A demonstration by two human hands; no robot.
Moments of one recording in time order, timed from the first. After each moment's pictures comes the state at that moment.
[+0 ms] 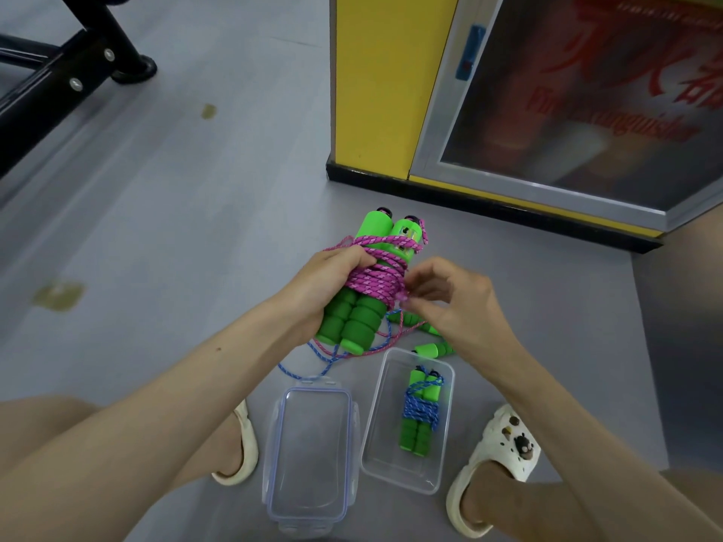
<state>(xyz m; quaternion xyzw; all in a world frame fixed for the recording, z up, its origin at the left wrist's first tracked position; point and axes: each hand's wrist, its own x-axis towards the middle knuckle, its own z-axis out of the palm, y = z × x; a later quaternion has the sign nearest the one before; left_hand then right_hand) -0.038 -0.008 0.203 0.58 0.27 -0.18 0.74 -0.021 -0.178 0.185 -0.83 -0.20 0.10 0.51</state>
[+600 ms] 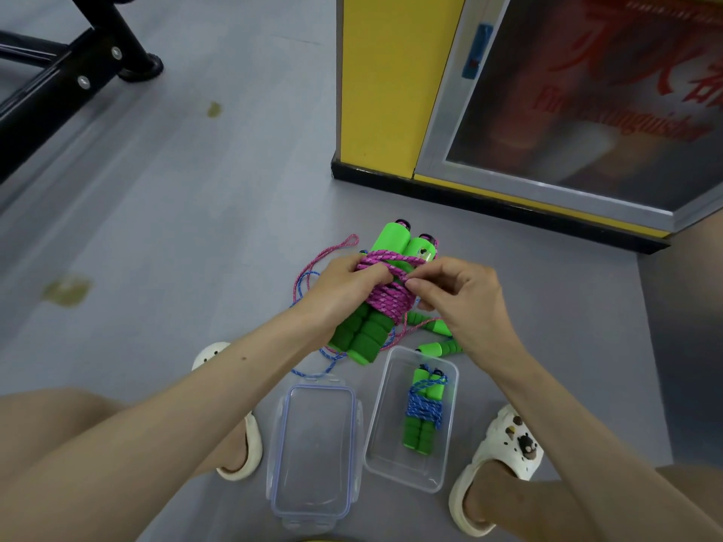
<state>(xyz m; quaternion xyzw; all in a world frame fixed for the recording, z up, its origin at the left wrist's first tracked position) -0.041 -0.017 0.191 0.68 0.22 -0.15 0.68 -0.022 -0.171 0.186 -0.80 -0.11 0.10 0.58</state>
